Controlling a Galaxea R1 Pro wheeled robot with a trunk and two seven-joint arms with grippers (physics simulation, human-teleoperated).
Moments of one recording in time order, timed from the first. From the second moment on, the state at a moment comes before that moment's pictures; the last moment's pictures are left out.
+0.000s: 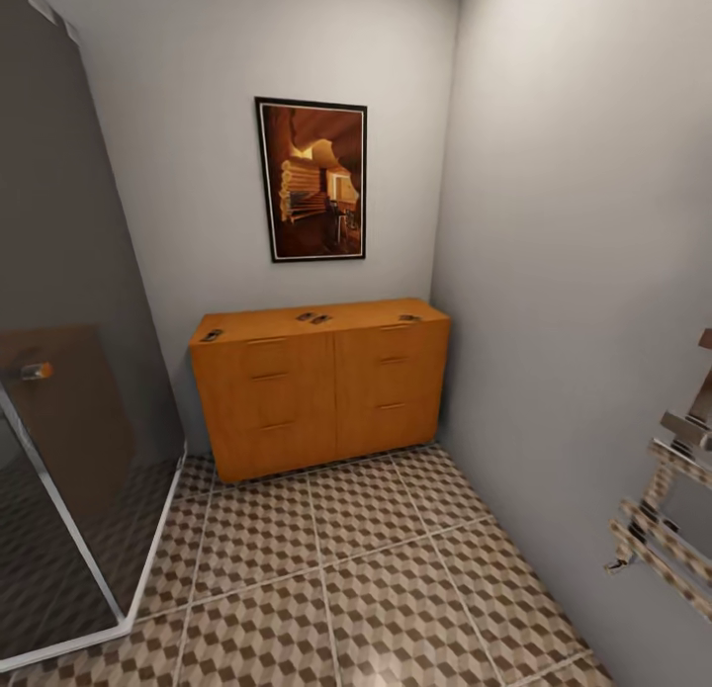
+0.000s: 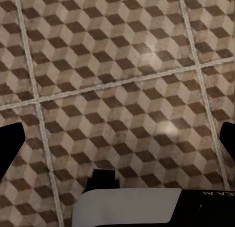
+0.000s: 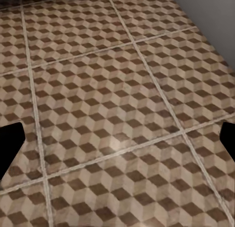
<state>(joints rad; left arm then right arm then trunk) 0.00 0.00 0.01 -0.48 0.05 -0.06 0.00 0.00 0.05 0.00 -0.52 0.00 -0.48 -0.06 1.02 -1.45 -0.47</state>
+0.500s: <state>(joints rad) 0.00 0.00 0.01 -0.48 0.05 -0.06 0.00 0.00 0.05 0.00 -0.52 0.00 -0.48 -0.06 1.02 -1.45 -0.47</state>
